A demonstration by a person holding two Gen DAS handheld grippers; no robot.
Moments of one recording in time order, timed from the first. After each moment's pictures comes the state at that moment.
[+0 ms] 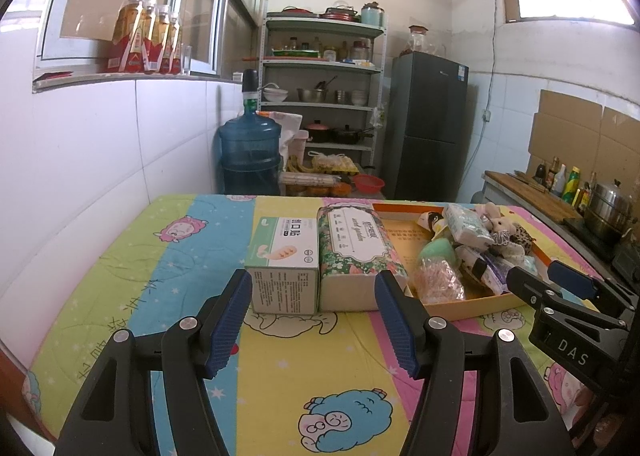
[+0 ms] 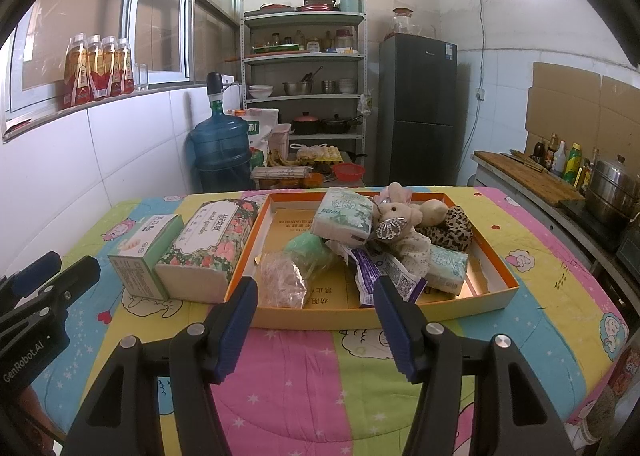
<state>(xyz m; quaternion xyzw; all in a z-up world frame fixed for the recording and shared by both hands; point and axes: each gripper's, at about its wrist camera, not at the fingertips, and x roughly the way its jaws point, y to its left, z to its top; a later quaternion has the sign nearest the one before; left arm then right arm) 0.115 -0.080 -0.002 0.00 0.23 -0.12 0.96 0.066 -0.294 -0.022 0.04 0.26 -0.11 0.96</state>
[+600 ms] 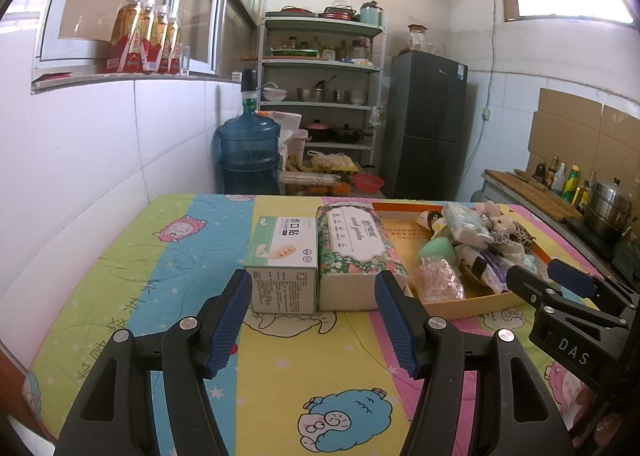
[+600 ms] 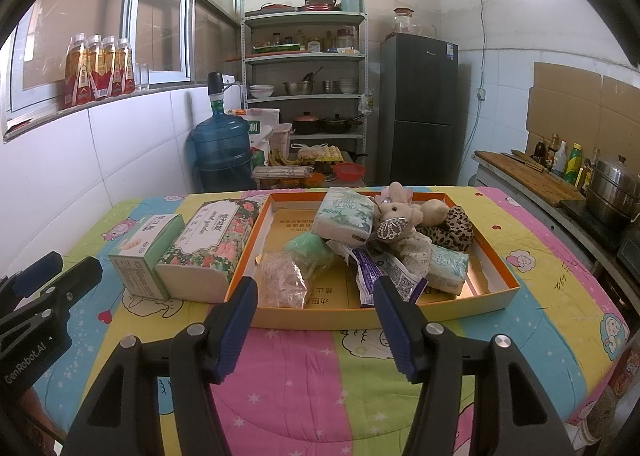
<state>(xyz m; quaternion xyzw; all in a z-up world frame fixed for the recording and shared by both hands) 0.113 -0.079 -0.003 0.00 0.23 -0.12 0.96 0.066 -0.294 -0.021 0.04 0.26 -0.11 0.96</state>
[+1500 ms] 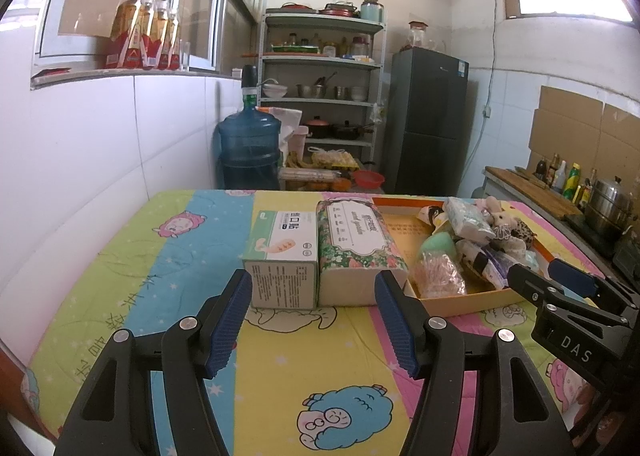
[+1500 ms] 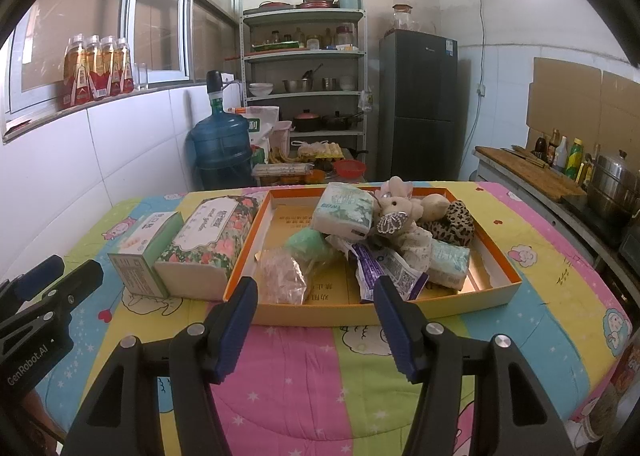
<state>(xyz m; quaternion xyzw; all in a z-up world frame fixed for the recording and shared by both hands) 0.112 -0.079 -0.011 0.00 0.24 -0.12 0.96 0.065 -0.294 -0.024 0.04 0.26 -0.11 0.96</state>
